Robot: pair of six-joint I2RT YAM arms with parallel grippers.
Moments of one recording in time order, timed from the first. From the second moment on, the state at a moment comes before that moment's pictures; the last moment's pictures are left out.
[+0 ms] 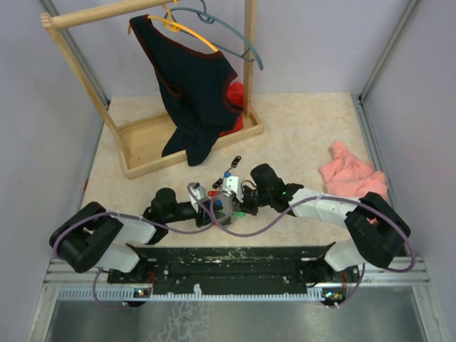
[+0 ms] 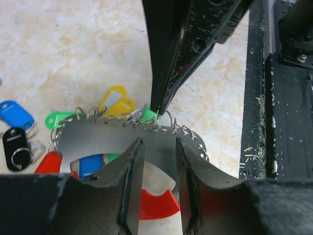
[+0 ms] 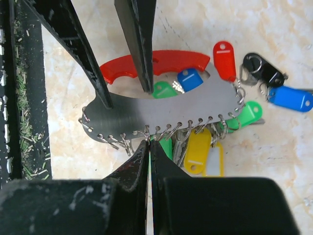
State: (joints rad) left arm -0.66 1.38 0.17 1.02 0.63 0.00; right arm 0.79 1.42 0.68 -0.02 -0.51 -0.46
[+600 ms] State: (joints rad) left arm -0.62 1.58 0.24 1.19 0.79 0.12; right arm 0.79 1.38 0.68 -0.02 -0.56 -0.68
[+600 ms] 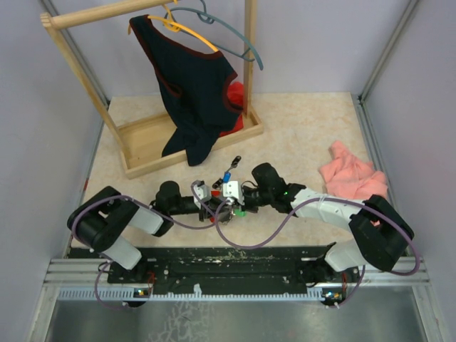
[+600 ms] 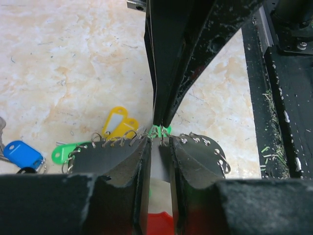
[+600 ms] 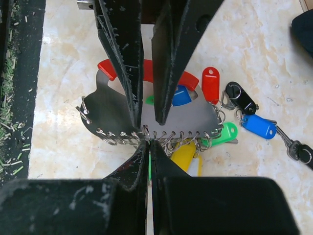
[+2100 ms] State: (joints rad) left arm -0.75 1.37 0.28 0.76 0.56 0.53; right arm 0.80 1.21 0.34 0.49 -0.42 -0.52
